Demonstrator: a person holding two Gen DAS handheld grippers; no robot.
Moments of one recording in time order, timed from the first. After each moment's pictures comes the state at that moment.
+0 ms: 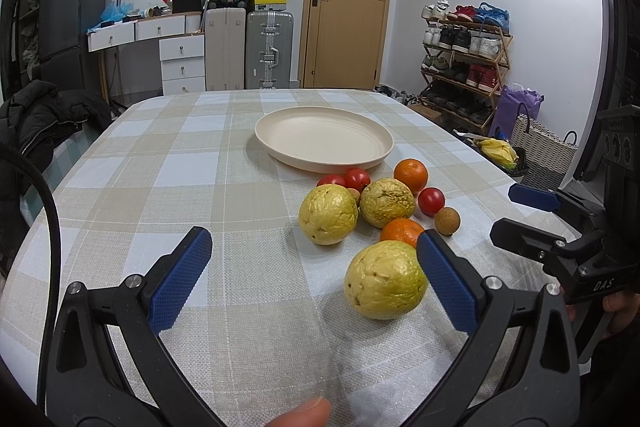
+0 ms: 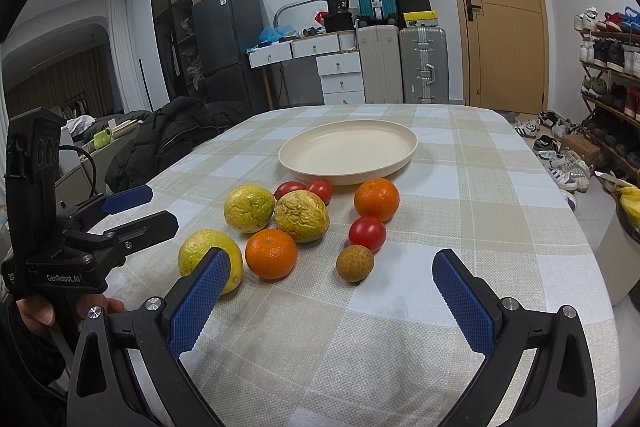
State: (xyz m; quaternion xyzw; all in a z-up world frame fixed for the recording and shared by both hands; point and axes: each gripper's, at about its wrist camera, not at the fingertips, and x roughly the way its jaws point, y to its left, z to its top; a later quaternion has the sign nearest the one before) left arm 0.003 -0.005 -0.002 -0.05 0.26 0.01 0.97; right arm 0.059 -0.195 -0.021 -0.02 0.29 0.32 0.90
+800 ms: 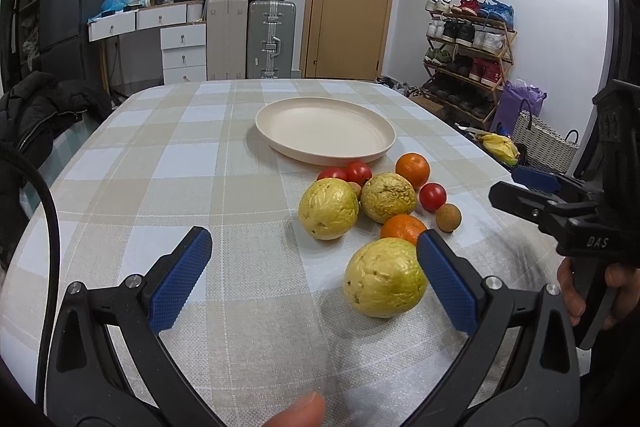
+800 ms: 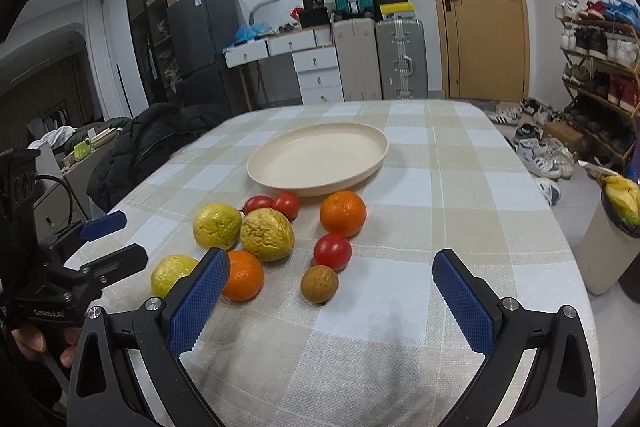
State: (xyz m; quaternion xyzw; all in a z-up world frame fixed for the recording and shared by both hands) left arm 0.010 0.001 -0.007 -0.06 0.28 0.01 0.96; right arm 0.090 -0.202 -0.012 -0.01 0.33 0.28 0.90
